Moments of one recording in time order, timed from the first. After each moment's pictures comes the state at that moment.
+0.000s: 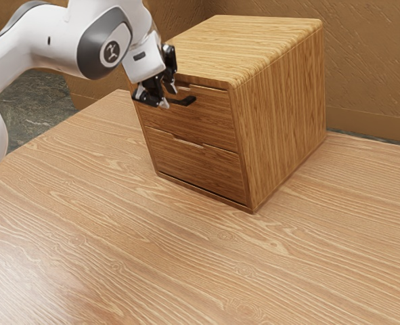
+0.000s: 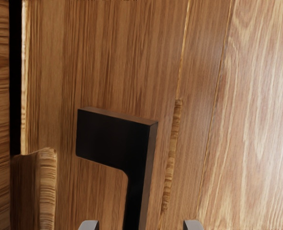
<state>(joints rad) -0.04 0.26 0.18 -1.21 0.13 1.92 1.55</state>
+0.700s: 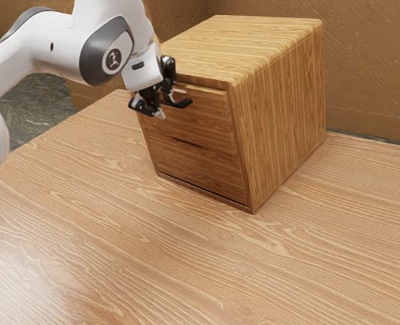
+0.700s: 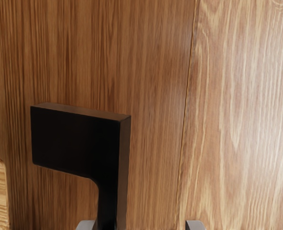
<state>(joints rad) -0.06 0.25 0.20 -1.25 0.15 1.90 1.61</state>
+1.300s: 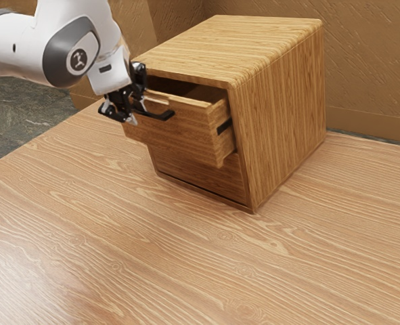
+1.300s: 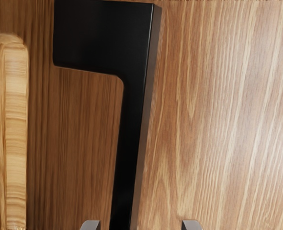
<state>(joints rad) -0.07 0.11 0.25 -1.41 0.15 1.89 1.62</state>
